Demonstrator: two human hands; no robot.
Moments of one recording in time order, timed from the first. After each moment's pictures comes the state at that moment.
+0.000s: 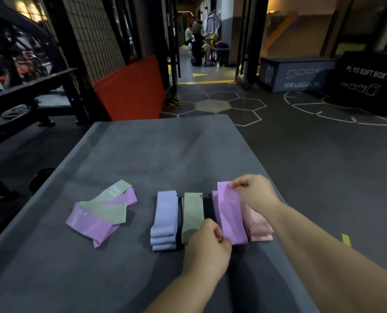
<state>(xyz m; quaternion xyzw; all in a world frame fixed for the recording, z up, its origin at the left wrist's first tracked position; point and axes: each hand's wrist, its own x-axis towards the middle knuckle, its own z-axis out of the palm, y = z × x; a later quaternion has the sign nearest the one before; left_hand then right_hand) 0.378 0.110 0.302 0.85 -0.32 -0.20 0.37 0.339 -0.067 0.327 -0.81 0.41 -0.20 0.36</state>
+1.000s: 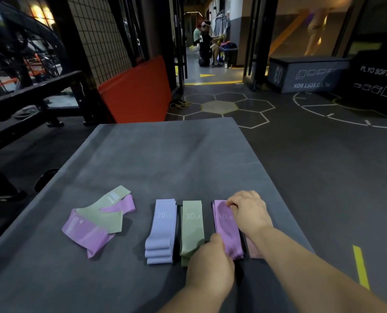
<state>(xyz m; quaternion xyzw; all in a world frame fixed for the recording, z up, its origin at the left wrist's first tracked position) 0.373 0.089 0.300 0.88 -0.38 -0.19 0.23 0.354 -0.084 0.271 -0.91 0.35 -0.14 0.14</state>
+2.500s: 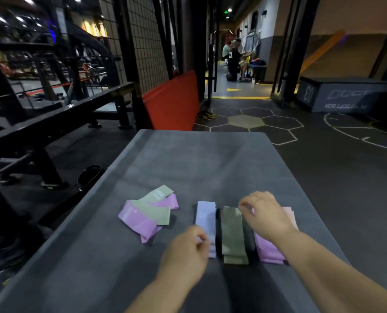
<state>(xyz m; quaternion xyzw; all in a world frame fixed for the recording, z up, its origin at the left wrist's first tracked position) 0.452 0.200 0.327 0.87 -0.31 -0.12 0.36 0.382 -0.013 0.335 -0.95 0.25 -0.15 0.12</state>
